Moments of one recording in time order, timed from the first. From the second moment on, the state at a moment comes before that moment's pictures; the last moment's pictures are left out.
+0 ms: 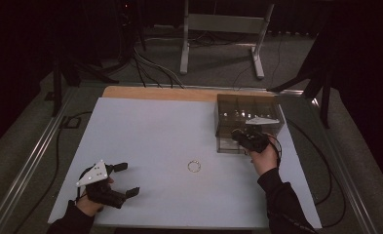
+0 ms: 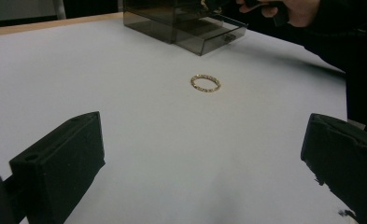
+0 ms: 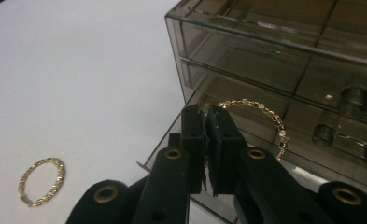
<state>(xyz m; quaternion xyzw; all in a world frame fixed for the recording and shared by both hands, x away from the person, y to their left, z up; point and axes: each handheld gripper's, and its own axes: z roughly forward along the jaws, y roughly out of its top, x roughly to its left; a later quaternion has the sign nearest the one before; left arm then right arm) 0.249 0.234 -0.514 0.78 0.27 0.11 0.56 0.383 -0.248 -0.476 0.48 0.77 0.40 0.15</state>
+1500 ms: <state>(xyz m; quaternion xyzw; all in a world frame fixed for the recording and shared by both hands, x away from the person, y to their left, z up) 0.249 0.234 -0.514 0.77 0.27 0.10 0.57 0.375 -0.217 -0.471 0.44 0.78 0.42 0.11</state>
